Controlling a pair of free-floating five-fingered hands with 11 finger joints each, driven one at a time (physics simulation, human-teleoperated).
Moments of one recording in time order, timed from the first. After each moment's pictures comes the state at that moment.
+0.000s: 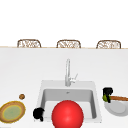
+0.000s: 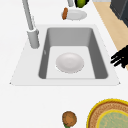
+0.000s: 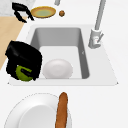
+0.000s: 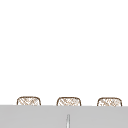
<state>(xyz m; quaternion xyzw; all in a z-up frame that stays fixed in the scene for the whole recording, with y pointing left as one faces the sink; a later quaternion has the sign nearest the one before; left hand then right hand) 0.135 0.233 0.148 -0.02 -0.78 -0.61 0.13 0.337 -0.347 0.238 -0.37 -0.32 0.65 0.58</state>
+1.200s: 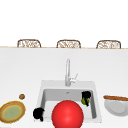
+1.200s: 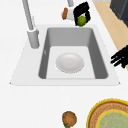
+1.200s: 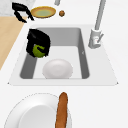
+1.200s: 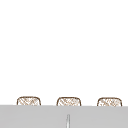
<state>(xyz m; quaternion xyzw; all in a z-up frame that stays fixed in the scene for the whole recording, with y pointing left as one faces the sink) 0.135 0.233 0.148 -0.02 -0.78 -0.61 0.13 0.341 -0.170 0.176 -0.36 -0.37 0.64 0.57</state>
